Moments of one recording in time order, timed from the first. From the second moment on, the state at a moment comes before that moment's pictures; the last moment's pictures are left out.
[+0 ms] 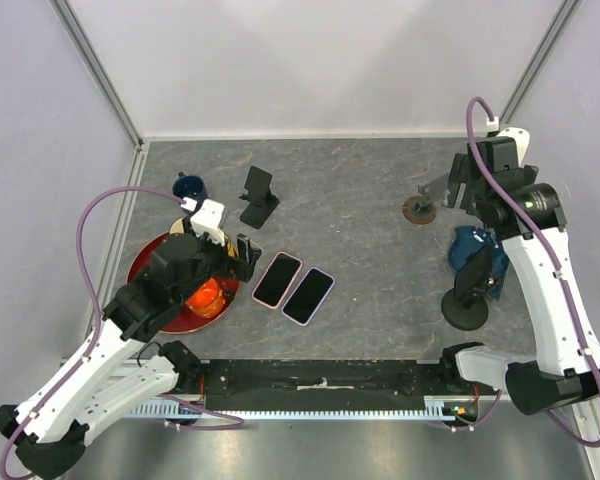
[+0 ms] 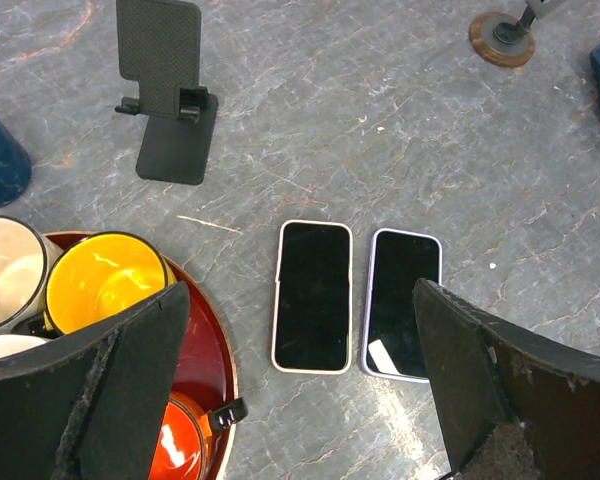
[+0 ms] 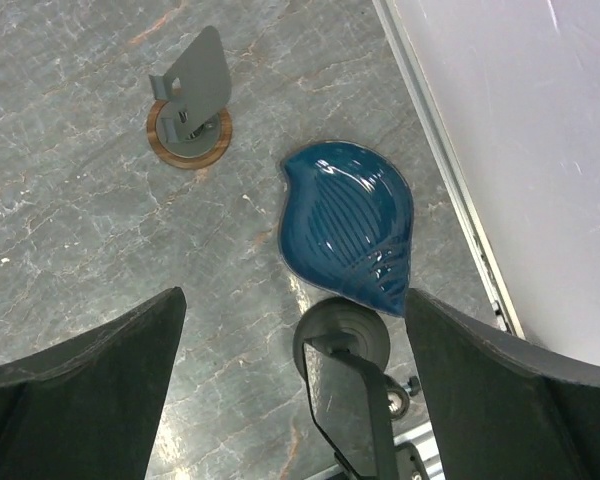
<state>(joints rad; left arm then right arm) -0.70 0.69 0.86 -0.52 -0.21 -0.20 0.22 1.21 1.57 -1.13 0.53 0.34</state>
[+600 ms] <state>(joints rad) -0.61 0.60 0.81 -0.50 -0.07 -0.19 0.10 1.07 1.44 -1.31 0.39 0.36</state>
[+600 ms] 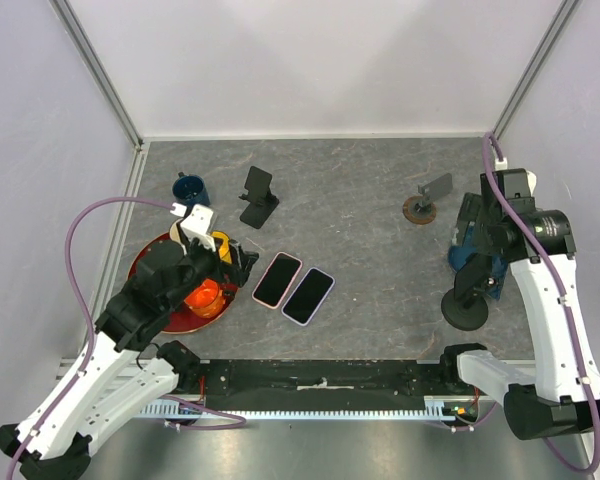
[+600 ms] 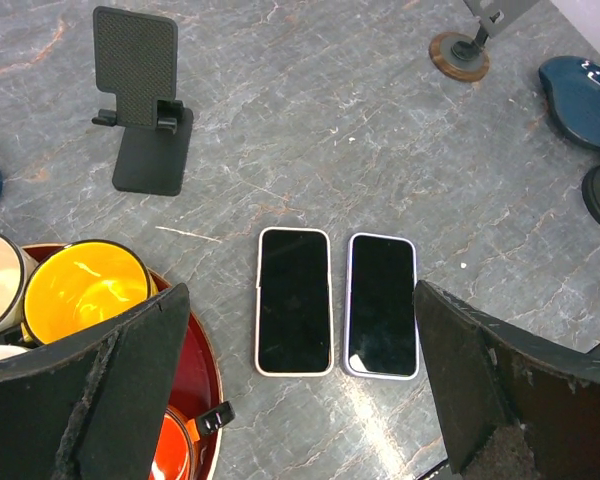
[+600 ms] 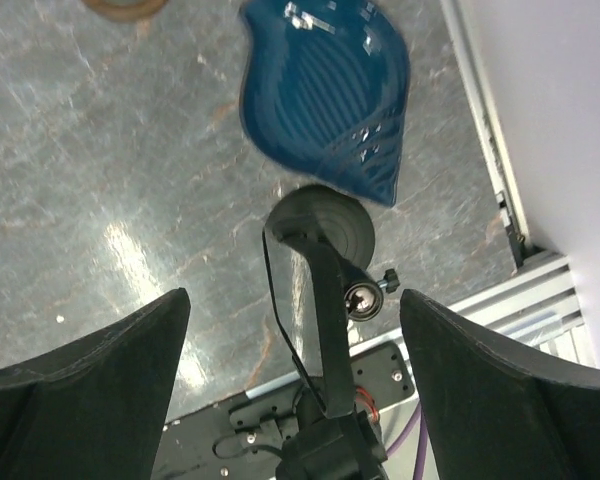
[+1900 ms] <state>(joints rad) -0.57 0.60 0.78 -0.49 0.01 -0.19 0.01 1.00 1.22 -1.27 0.10 0.30</state>
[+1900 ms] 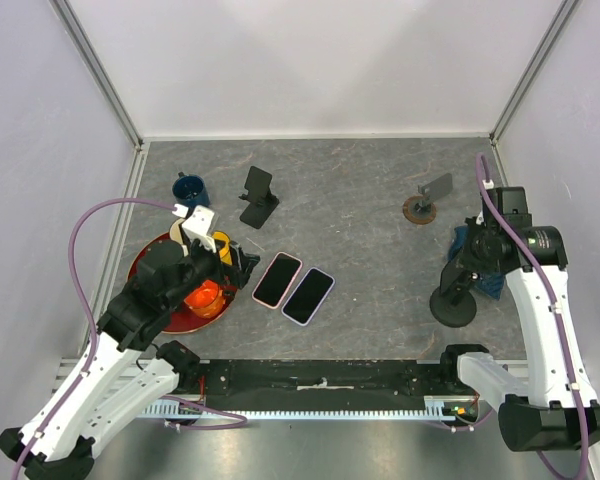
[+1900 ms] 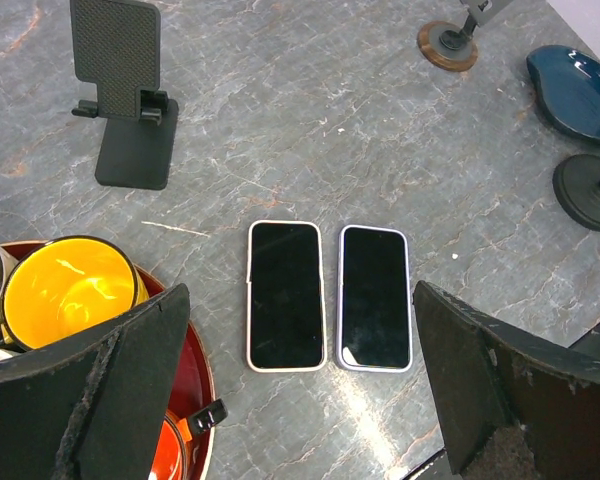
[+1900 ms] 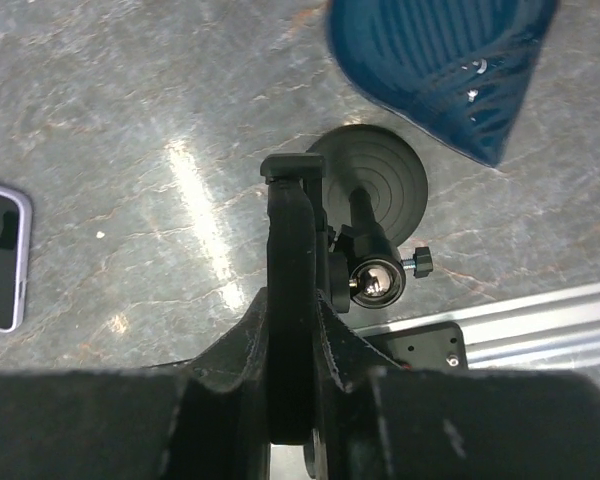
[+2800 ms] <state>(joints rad) -0.53 0.63 0.76 -0.47 0.01 -0.19 0.47 1.61 1.65 -0.95 -0.03 0.25</state>
